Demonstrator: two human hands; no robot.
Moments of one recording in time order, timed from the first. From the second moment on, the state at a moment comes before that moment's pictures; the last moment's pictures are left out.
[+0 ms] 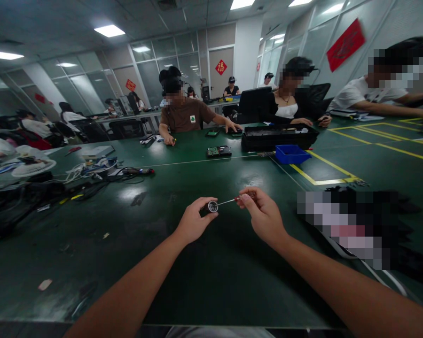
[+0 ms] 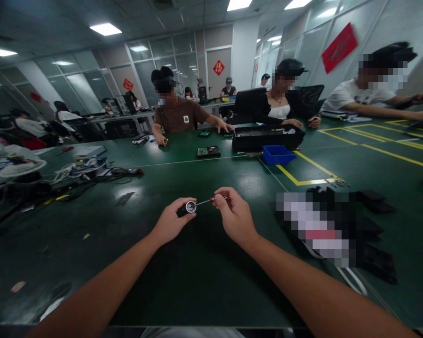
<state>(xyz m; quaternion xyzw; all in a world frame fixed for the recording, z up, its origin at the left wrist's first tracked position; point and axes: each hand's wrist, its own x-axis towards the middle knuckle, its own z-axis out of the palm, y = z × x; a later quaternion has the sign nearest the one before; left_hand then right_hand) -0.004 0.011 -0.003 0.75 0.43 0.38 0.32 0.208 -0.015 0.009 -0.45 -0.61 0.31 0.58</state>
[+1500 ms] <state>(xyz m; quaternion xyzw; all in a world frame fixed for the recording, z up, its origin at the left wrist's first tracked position) -0.005 0.011 -0.005 0.76 0.42 0.38 0.30 0.211 -0.022 0.020 -0.47 -0.72 0.18 0.48</state>
